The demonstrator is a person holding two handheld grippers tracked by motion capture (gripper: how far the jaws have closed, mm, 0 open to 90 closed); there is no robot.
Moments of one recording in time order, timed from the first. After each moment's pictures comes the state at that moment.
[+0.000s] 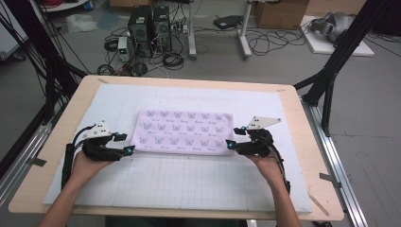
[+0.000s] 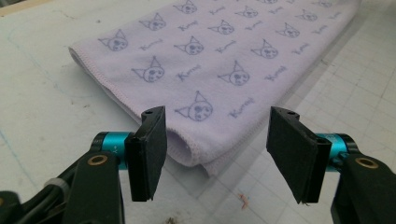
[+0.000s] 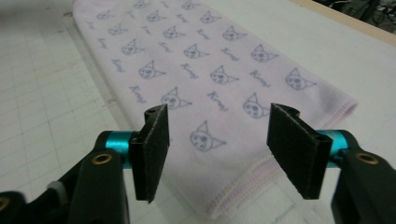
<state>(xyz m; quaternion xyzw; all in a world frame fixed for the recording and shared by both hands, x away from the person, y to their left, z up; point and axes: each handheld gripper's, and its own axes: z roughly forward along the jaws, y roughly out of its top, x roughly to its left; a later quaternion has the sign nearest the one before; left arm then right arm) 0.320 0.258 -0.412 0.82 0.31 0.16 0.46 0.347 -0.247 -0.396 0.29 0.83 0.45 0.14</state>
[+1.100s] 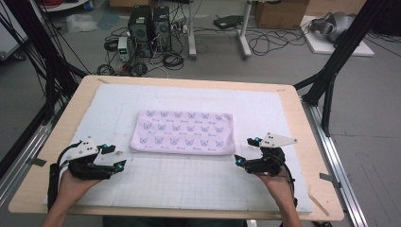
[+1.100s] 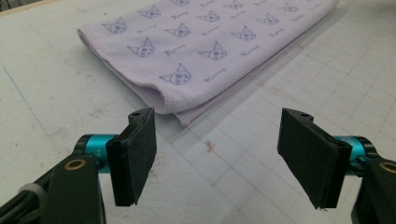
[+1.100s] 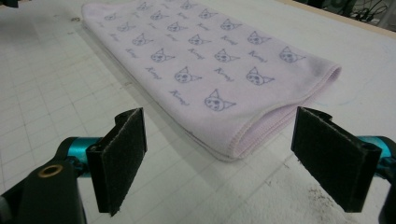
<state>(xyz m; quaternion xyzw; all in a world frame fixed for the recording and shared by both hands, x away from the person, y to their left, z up) 0.267 0.272 -0.415 0.80 0.33 0.18 0.47 0.296 -0.272 -0.405 0.31 0.80 0.48 0.16</state>
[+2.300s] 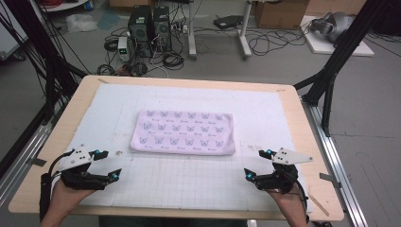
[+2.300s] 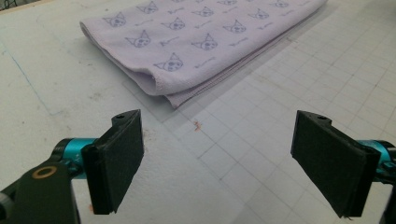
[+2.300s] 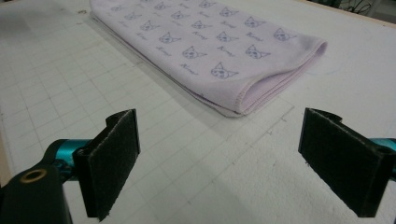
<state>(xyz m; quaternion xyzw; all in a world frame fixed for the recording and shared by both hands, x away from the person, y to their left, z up) 0.245 0.278 -0.414 0.80 0.33 0.18 0.47 0.253 -0.295 -0.409 0.33 0.80 0.48 0.17</state>
